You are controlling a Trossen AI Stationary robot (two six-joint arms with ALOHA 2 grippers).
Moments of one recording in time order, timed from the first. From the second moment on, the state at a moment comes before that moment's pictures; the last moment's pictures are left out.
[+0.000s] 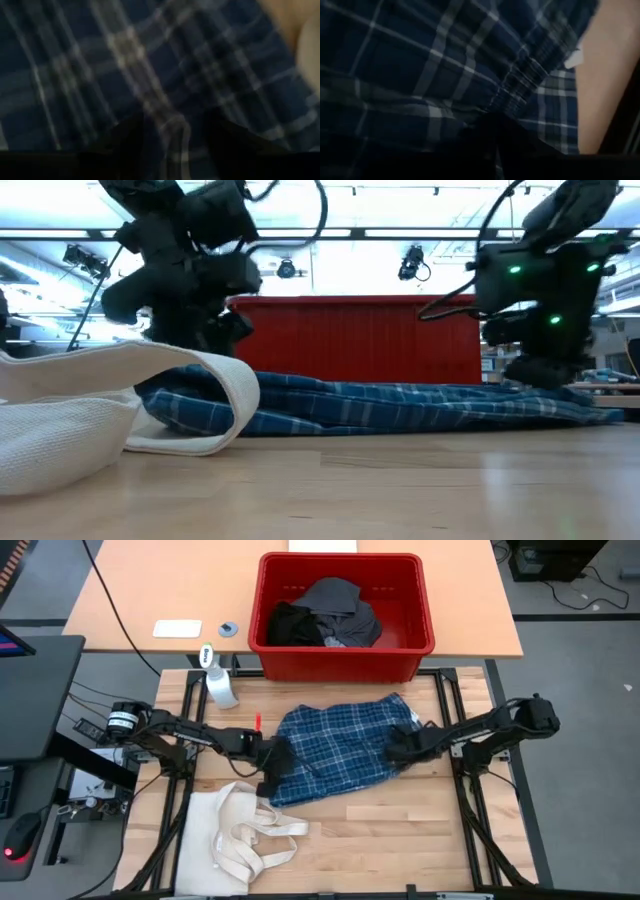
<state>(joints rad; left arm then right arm) -0.04 1.51 0.81 -0.33 0.08 0.15 -0.02 1.42 0.60 -0.80 0.52 0.85</state>
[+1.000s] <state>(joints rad) -0.15 1.42 0.75 -0.46 -0.14 0.29 0.14 1.44 0.79 -0.45 0.45 0.53</state>
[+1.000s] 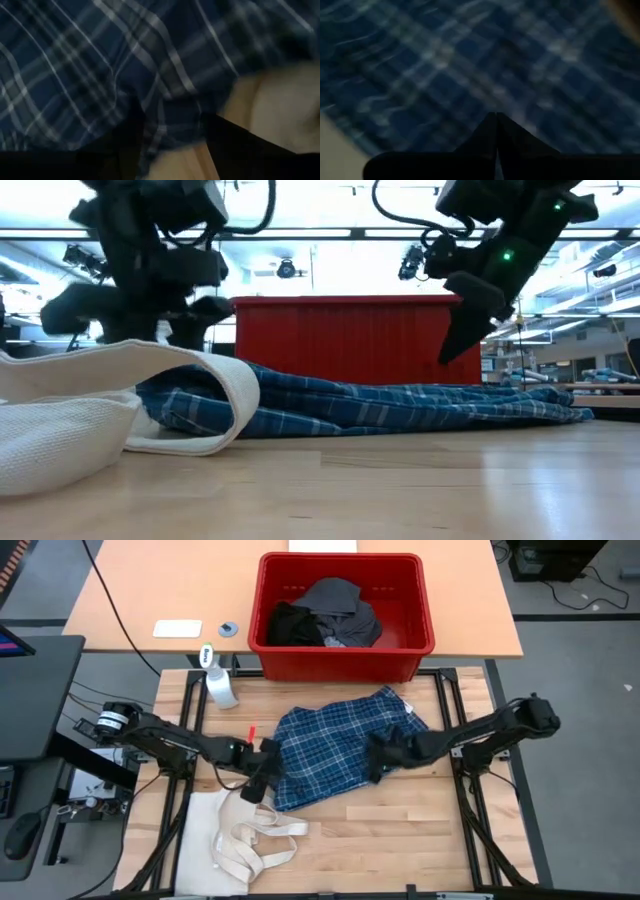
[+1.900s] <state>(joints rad) -0.21 1.38 0.68 0.01 0.03 0.30 0.27 1.49 0.91 -1.22 0.47 0.97</state>
